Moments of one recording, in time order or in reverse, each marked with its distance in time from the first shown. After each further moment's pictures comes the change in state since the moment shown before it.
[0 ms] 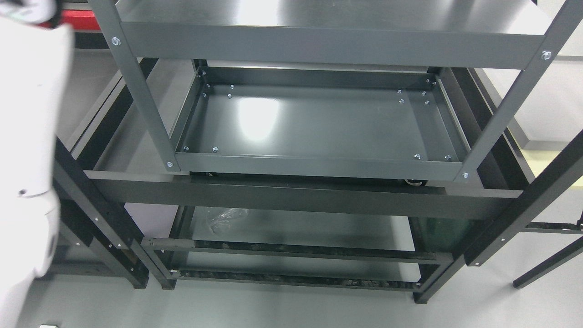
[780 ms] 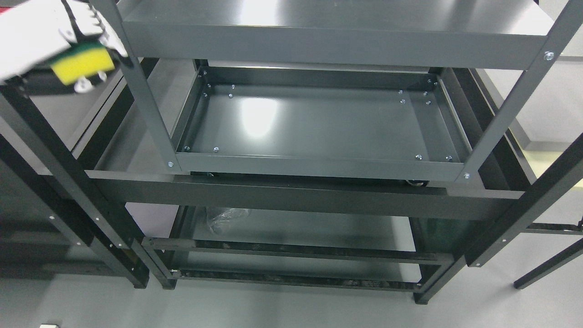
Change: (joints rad) left arm 0.575 0.466 0.396 -0.287 0.092 0.002 -0.330; right arm 0.000 0.000 0.000 0.000 0.000 0.000 0.003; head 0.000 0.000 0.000
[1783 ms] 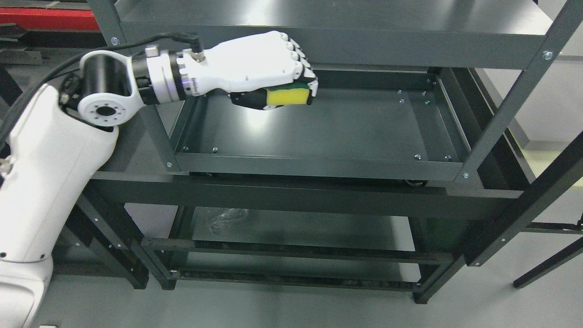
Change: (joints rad) left arm -0.236 -0.280 -0.460 0.074 -0.393 0.073 0.081; right arm 0.000 0.000 0.000 0.000 0.000 0.000 0.000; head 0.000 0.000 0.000
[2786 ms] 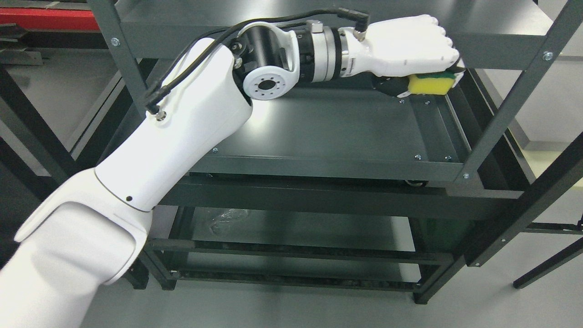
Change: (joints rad) left arm -0.313 -0.377 -0.375 0.315 -0.169 0.128 0.230; right arm 0.000 0.000 0.000 0.000 0.000 0.000 0.001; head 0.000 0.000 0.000
